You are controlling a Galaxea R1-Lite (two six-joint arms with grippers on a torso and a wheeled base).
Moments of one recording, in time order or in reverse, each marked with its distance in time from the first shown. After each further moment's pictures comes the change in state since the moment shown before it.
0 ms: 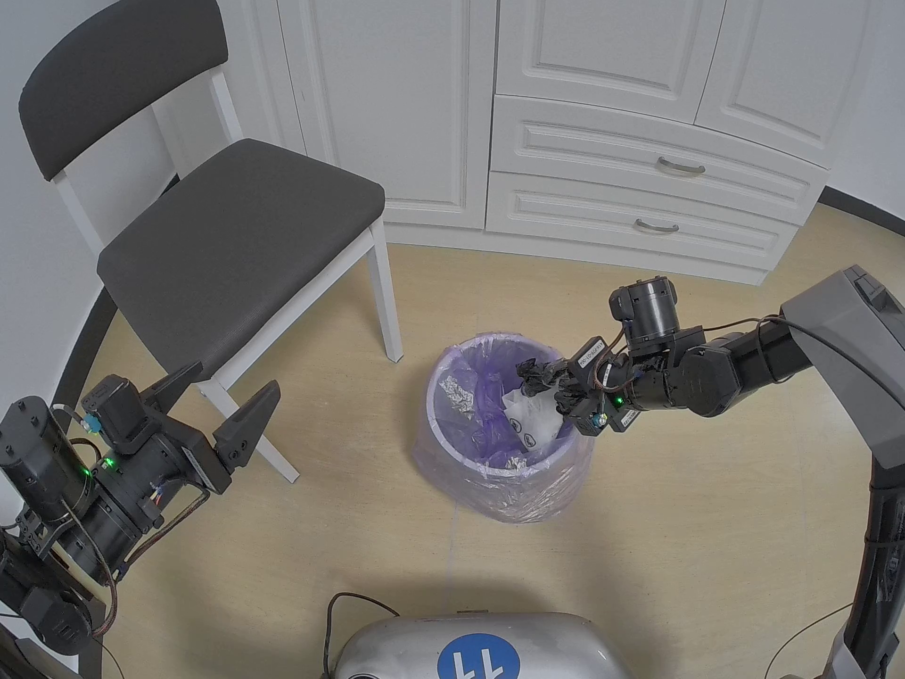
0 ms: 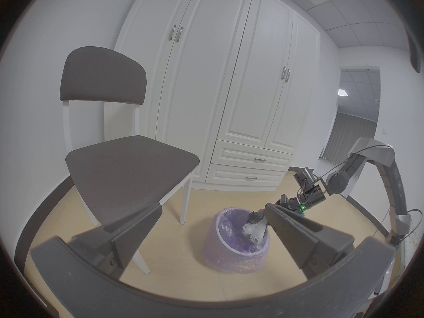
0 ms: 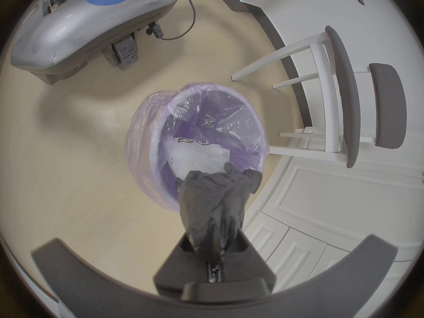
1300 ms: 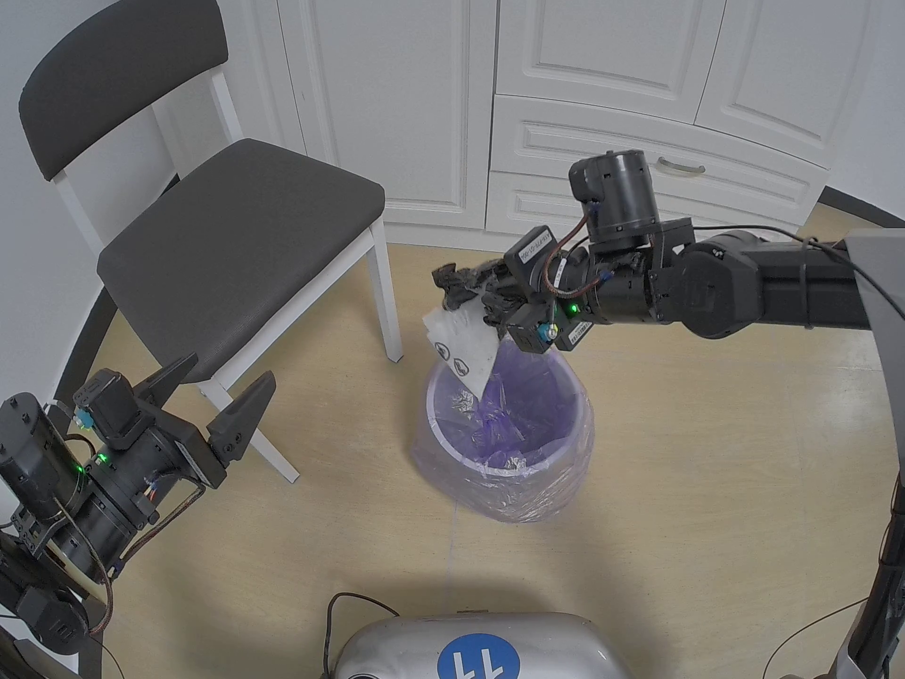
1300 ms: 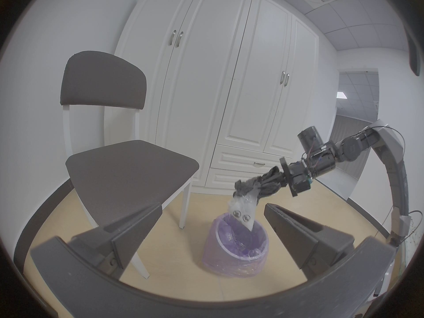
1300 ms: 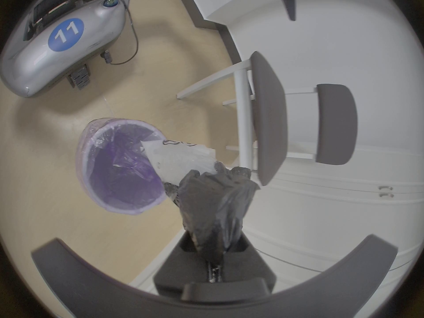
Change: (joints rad) left arm 0.000 -0.021 -0.008 0.000 0.000 0.000; right arm 0.179 -0.108 -0.351 0.236 0.002 0.048
